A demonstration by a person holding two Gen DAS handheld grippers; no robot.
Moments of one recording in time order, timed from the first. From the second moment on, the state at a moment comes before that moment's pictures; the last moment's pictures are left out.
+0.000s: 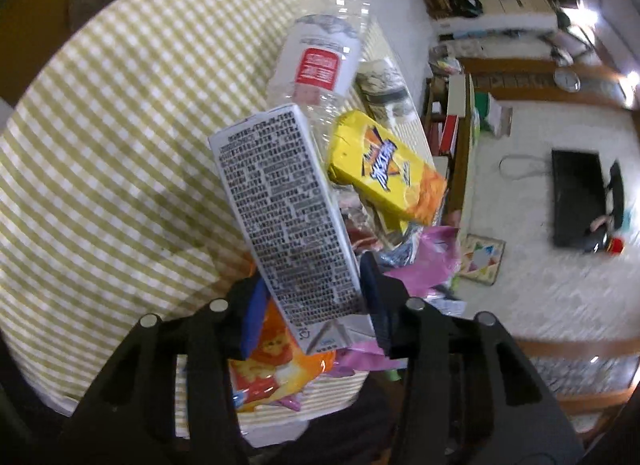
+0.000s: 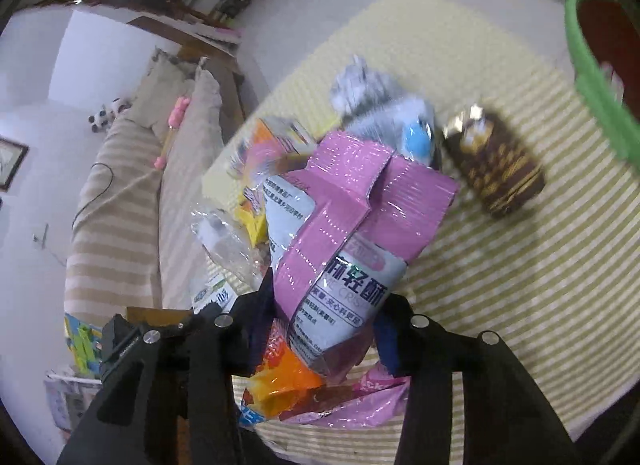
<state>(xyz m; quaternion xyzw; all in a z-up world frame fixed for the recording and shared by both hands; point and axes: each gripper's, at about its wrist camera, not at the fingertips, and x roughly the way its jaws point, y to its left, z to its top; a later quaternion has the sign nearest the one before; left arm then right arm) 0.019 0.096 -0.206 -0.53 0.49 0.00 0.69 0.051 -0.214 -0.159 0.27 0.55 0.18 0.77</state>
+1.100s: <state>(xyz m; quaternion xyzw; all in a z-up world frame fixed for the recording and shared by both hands) 0.027 -0.014 -0.061 -0.19 0.43 -0.03 0.88 -0.014 -0.251 -0.070 0.16 0.42 0.13 0.88</state>
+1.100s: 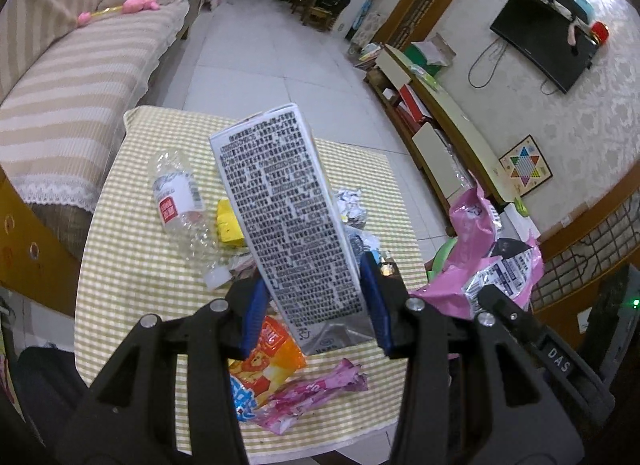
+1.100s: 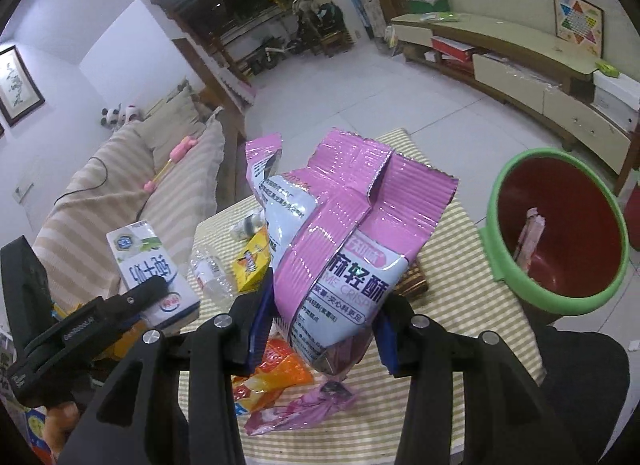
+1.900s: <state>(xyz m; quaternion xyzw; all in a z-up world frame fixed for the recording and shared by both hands) 0.055 -0.080 -0.051 -0.14 0.43 -0.10 0.89 -0.010 -0.329 -0.072 0.19 0.39 0.04 0.90</state>
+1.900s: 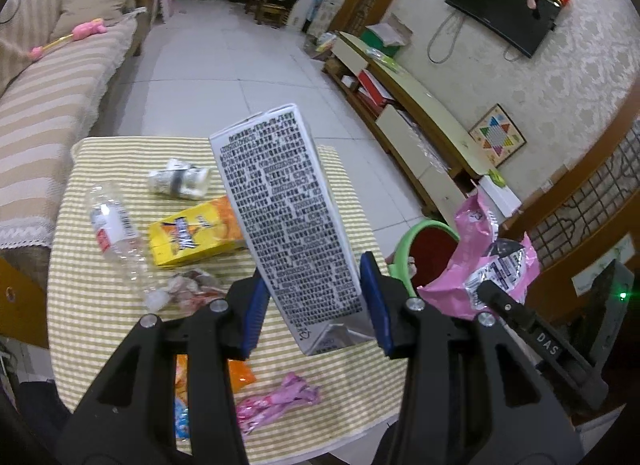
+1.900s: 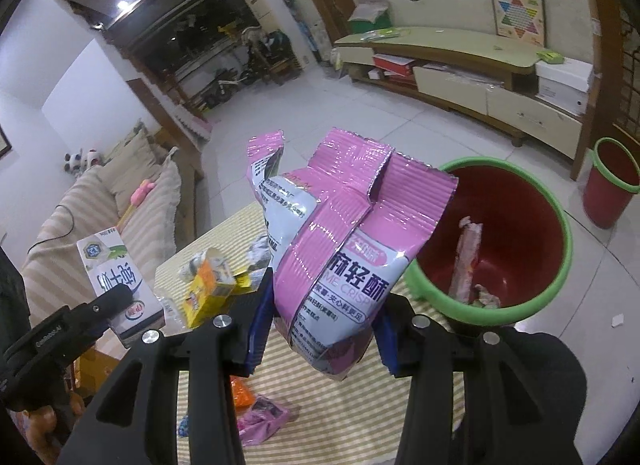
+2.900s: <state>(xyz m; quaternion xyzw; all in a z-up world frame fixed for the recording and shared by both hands) 0.121 -0.279 -0.088 -0.08 0.46 -0.27 0.85 -0.028 -0.518 -0.091 0.27 0.36 -0.09 0.89</state>
